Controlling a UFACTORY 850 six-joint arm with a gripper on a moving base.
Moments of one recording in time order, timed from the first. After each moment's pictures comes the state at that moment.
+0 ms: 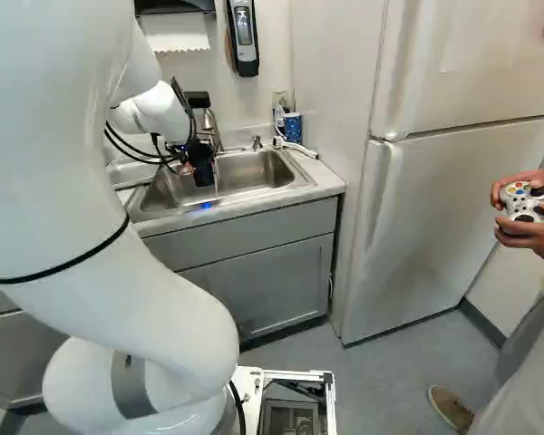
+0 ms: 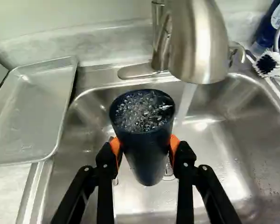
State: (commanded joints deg) arm 18.0 -2.0 -53.0 0.2 -1.5 3.0
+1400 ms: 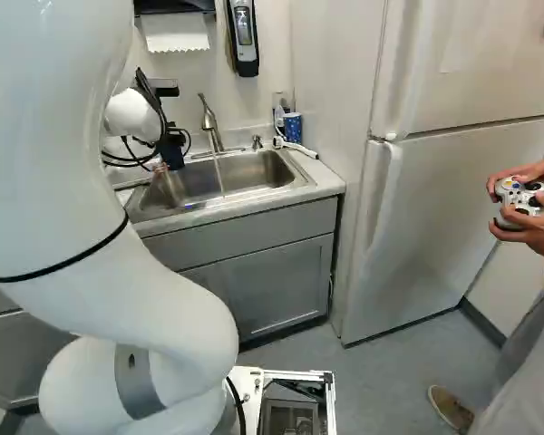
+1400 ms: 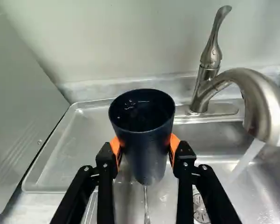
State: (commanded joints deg) arm 25.6 -2.1 -53.2 4.4 15.6 3.0
